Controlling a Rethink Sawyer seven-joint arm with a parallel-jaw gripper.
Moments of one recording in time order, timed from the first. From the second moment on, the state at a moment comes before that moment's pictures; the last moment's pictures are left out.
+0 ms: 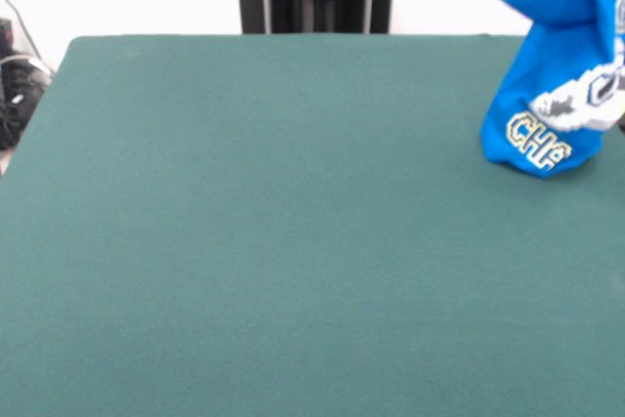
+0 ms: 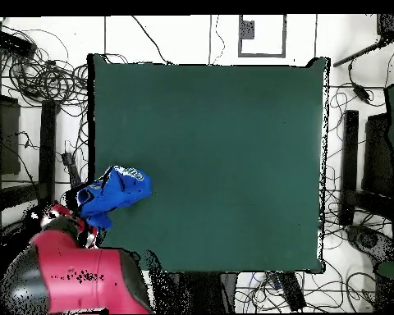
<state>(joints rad) 0.40 -1.06 -0.18 1.91 0.25 0.56 2.43</state>
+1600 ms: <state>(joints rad) 0.02 -1.09 0.09 1.93 -0.01 0.60 2.42</state>
